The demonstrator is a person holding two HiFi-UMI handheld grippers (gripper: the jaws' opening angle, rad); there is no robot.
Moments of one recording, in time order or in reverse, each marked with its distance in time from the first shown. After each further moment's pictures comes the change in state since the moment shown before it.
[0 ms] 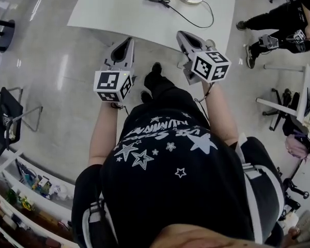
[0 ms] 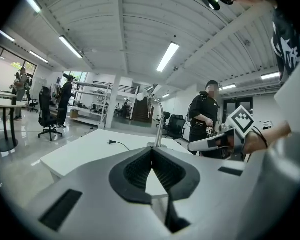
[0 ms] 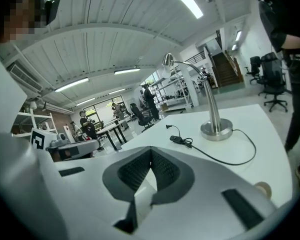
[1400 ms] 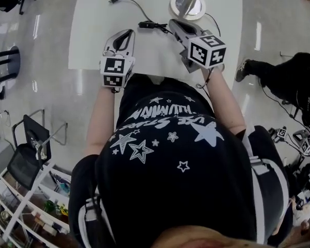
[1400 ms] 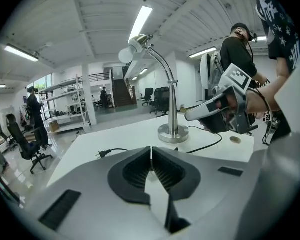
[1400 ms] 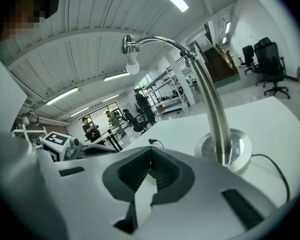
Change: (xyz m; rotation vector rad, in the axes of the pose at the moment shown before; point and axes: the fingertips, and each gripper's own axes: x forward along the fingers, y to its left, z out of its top) left arm 0.208 0.078 -0.020 0.338 0.278 -0.156; right arm 0.131 -0.107 0.076 0.105 -0.032 -0.003
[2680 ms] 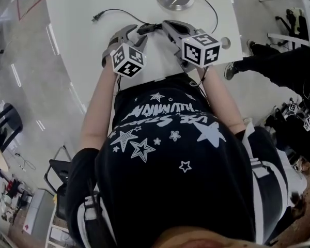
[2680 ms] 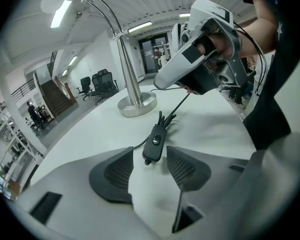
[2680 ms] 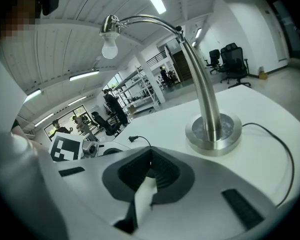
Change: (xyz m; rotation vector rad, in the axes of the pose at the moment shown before) left arm 0.089 -0.042 -0.057 0.514 0.234 -0.580; right arm 0.016 -0.011 -0.021 0.184 -0.012 -0.344
